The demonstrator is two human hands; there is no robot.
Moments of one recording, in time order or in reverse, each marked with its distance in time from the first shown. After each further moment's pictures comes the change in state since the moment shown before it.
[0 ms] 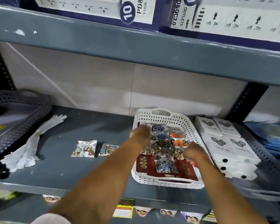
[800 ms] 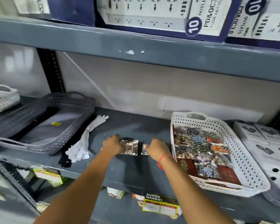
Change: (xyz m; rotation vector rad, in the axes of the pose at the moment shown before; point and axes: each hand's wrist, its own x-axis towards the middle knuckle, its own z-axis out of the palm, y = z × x) left_hand -0.061 -0.219 -0.008 -0.262 0.060 -0.482; right_hand -0.125 -0.184 0.127 -0.074 -0.088 -0.484
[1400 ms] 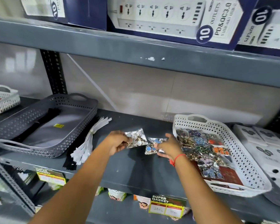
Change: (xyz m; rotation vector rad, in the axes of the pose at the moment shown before) left_hand -0.010 -0.001 -0.038 -0.904 -0.248 -0.028; right_hand -0.006 0.006 -0.024 0.952 -0.001 0.224
